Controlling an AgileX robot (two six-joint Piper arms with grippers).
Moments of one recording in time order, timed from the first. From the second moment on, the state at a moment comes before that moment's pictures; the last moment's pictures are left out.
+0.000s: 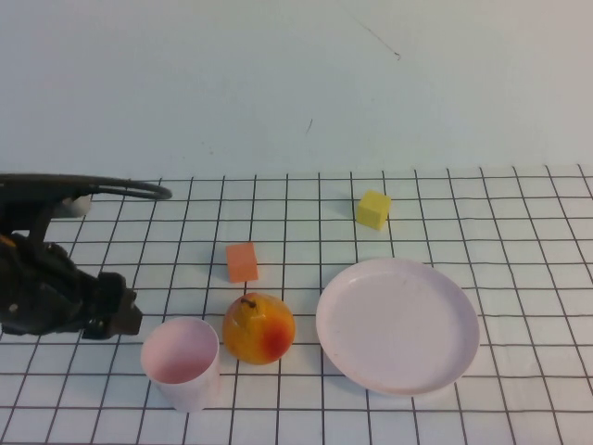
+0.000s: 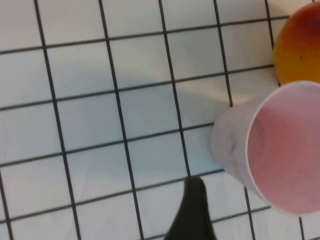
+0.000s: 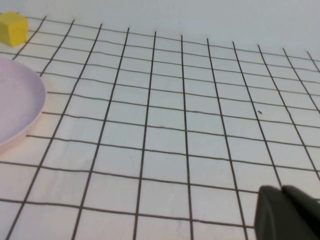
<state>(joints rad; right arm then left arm) -0.03 -0.01 0.03 -0.03 0.42 -0.13 -0.09 1.32 -0.91 -0.32 0.87 0.18</state>
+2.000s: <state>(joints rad) -0.03 -0.01 0.03 -0.03 0.42 -0.13 -0.57 1.92 -1.61 -0.40 0.95 0.29</state>
